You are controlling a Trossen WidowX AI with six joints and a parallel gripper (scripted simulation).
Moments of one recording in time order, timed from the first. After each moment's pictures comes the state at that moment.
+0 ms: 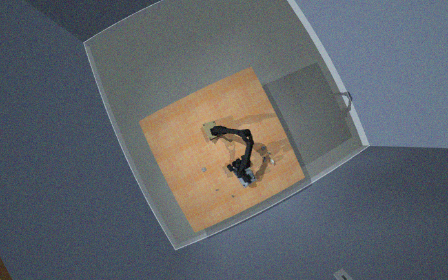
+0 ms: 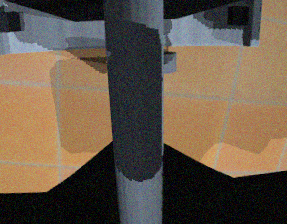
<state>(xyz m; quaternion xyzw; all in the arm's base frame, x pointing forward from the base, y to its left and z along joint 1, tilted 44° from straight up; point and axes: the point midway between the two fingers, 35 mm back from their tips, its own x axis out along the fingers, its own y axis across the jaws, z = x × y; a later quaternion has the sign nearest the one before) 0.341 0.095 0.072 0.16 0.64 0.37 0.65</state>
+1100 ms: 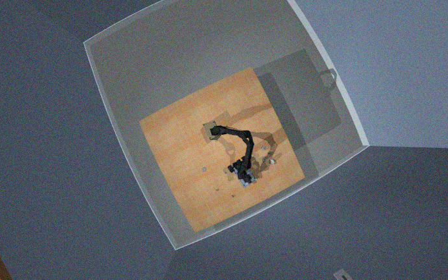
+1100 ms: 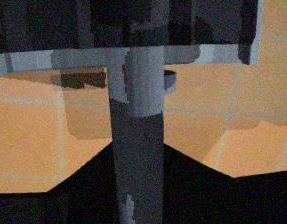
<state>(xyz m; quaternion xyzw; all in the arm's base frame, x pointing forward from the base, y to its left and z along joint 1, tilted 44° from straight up) 0.352 0.098 0.074 0.15 0.65 0.37 0.65</state>
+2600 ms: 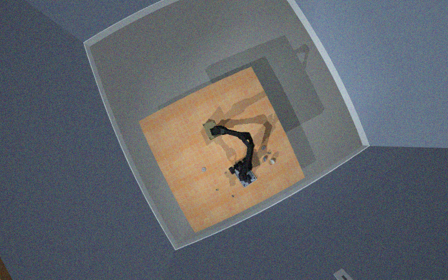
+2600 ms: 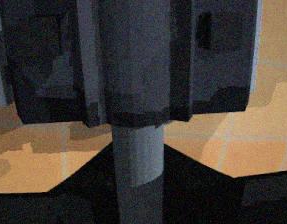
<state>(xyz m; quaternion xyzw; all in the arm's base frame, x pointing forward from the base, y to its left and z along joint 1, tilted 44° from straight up) 0.368 0.103 0.076 0.15 0.65 0.37 0.65</state>
